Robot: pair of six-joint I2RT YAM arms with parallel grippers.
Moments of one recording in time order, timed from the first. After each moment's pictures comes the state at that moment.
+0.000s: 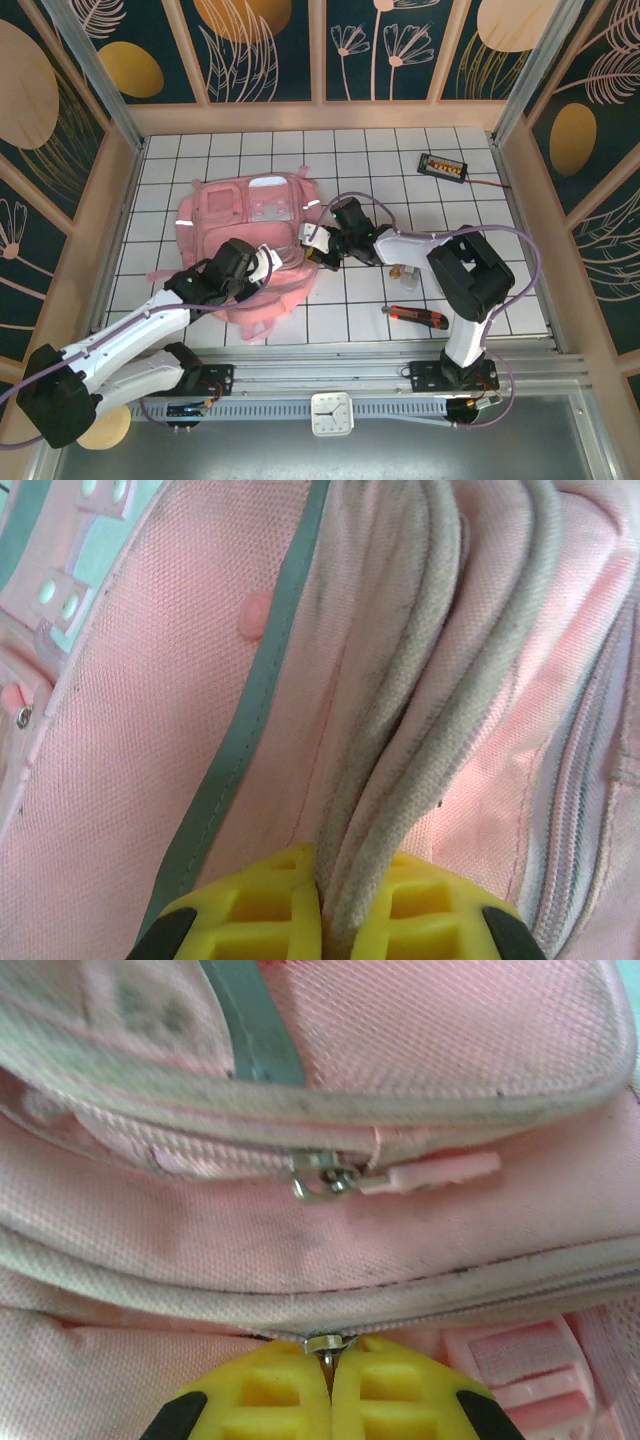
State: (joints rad) left arm -0.70 0.98 0.62 -0.52 -0.21 0.42; right arm 0.69 1.80 0.99 -0.02 -0.48 -0.65
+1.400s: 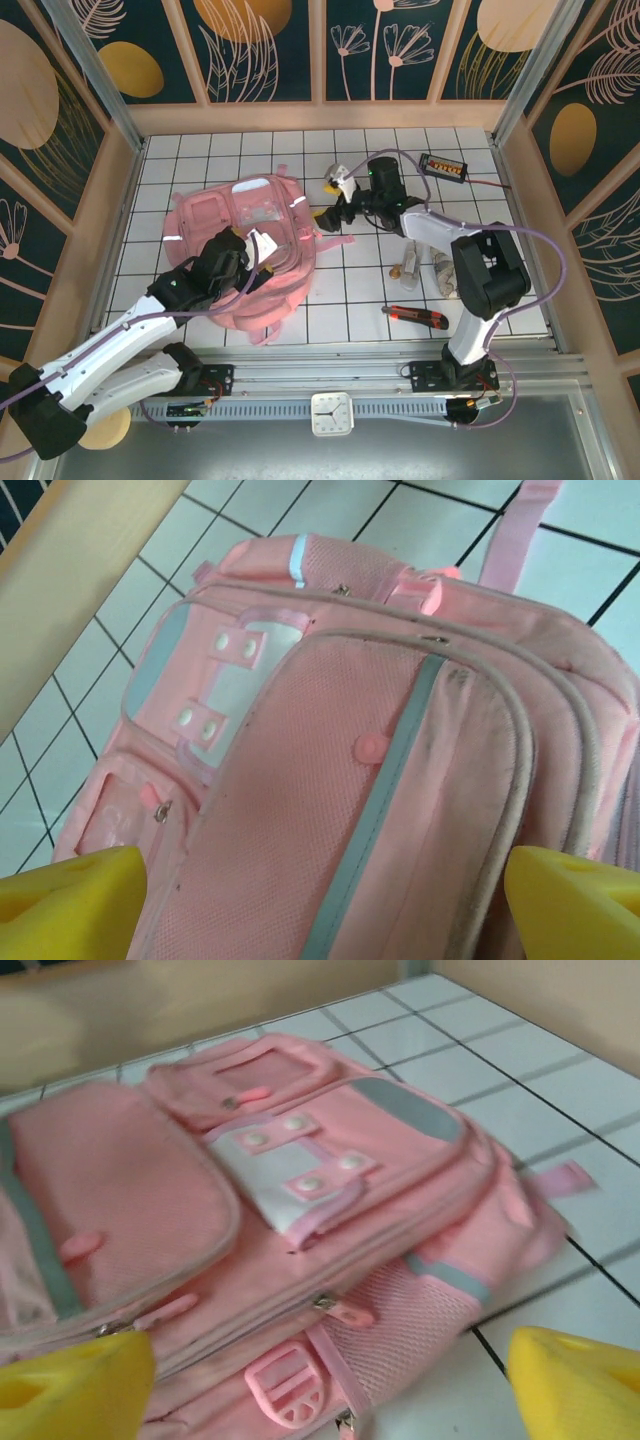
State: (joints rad) left arm -0.73 0.90 0.71 -0.52 -0.31 0.34; right arm 0.49 1.76 1.11 0.14 -0.74 -0.32
